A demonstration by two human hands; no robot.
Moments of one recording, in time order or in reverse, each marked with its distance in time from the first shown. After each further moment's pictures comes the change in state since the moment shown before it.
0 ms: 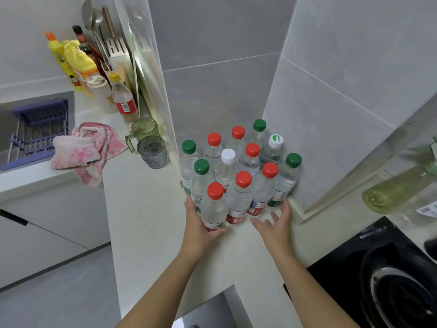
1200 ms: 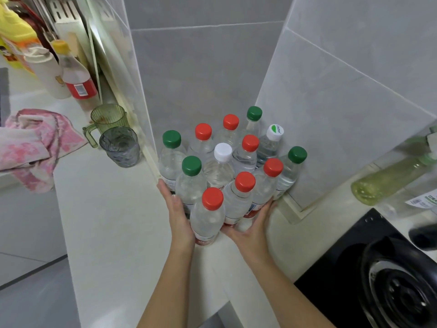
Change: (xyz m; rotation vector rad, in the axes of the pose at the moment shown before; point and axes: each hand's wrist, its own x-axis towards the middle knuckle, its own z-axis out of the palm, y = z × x) left_hand 0.056 -0.024 0.017 -0.503 0.236 -0.010; right_hand -0.001 0.013 0.043 -0.175 0.006 -0.347
